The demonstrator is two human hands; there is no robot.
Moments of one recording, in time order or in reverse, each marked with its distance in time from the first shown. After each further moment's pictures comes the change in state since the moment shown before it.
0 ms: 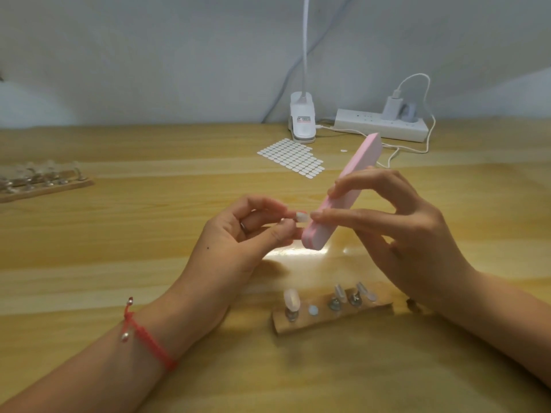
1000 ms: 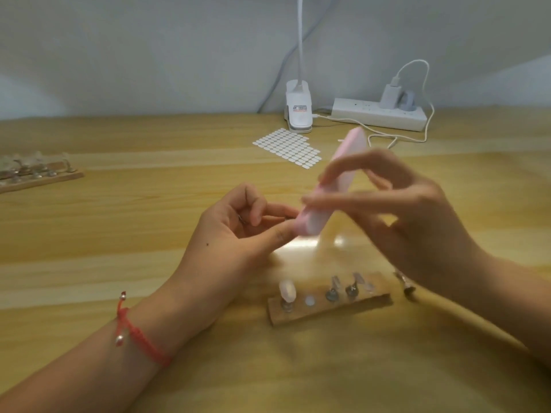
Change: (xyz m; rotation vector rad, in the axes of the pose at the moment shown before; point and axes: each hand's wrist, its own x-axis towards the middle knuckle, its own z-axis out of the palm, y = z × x) left_hand -0.003 0.000 0.003 0.068 -0.064 0.128; right_hand 0.008 -0.008 -0.010 0.175 -0.118 0.085
